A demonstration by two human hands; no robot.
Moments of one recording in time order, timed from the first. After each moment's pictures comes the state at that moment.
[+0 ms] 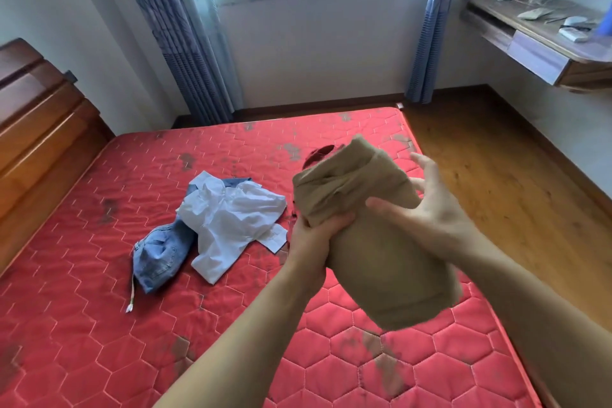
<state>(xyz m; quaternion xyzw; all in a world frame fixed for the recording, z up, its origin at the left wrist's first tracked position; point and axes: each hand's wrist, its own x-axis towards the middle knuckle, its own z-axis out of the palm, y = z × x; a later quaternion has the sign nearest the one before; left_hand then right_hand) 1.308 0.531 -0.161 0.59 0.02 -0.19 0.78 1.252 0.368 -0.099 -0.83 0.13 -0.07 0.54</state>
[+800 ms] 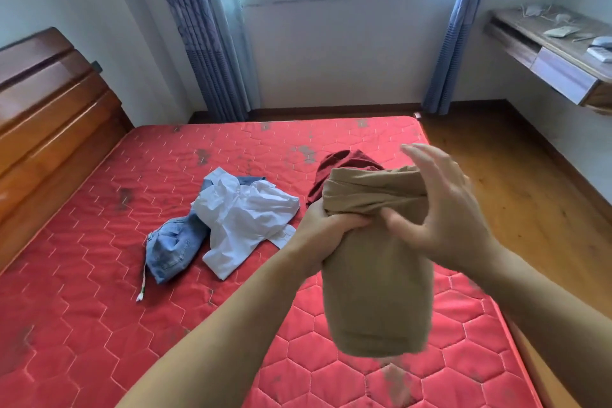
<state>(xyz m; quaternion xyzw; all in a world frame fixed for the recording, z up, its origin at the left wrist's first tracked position) 1.322 0.568 -0.121 0.68 -0.08 -0.23 0.70 1.269 0.394 -0.095 -0.93 -0.05 -0.24 0.27</state>
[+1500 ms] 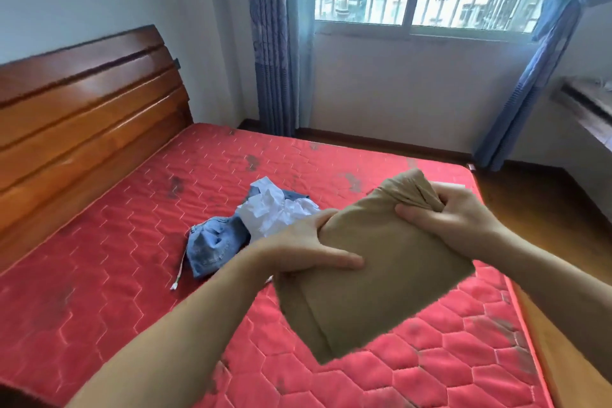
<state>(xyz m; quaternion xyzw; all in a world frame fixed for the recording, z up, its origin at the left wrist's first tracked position) 1.350 0.739 -0.076 0.83 -0.14 -0.24 0.49 1.348 0.489 -0.051 -0.90 -0.09 -0.05 0.43</state>
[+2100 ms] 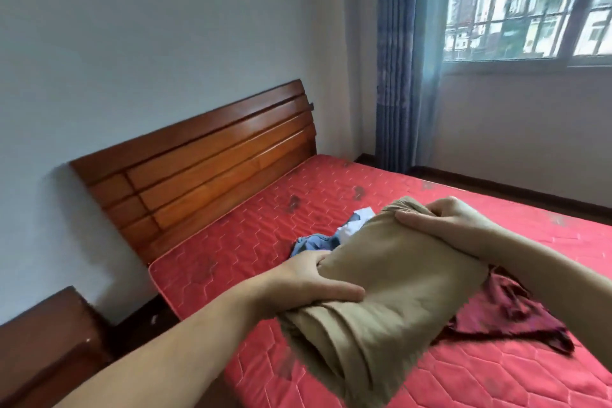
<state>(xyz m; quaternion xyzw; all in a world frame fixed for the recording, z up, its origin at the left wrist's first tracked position) 1.212 0.753 -0.022 0.83 0.05 -0.16 0.53 1.359 0.527 -0.012 -0.88 -0.21 0.14 0.41</state>
